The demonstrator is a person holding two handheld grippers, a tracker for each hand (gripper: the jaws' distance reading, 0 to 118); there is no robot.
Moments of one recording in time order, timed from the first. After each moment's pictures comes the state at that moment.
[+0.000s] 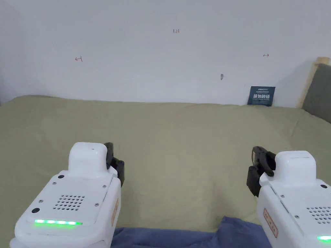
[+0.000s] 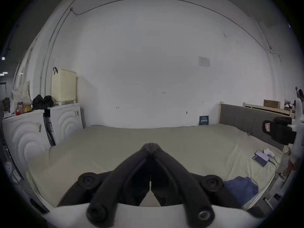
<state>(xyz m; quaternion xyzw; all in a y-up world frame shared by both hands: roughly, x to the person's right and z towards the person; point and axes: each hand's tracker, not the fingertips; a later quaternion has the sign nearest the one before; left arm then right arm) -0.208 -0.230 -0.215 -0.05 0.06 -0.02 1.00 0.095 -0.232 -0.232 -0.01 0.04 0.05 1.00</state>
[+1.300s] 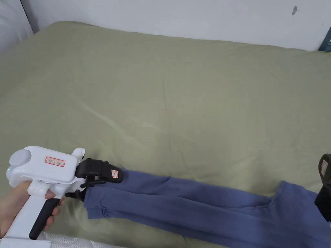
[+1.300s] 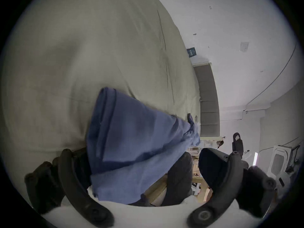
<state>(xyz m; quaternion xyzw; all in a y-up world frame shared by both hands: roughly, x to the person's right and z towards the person) -0.469 -0.445 -0.314 -0.53 -0.23 0.41 0.70 0.056 -0.283 -0.214 -0.09 0.06 0.05 0.99</state>
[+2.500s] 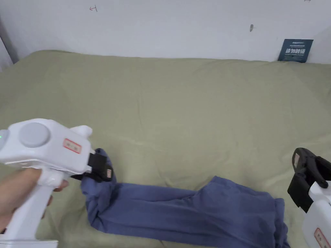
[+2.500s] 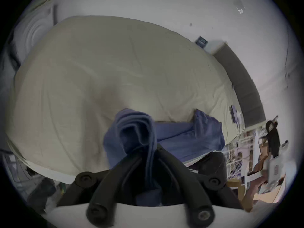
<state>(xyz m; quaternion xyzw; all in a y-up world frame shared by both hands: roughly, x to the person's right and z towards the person) -0.314 -0.284 -0.302 -0.54 -0.10 0.14 0.82 0.106 -0.268 -0.184 -0.07 0.04 0.01 1.00</state>
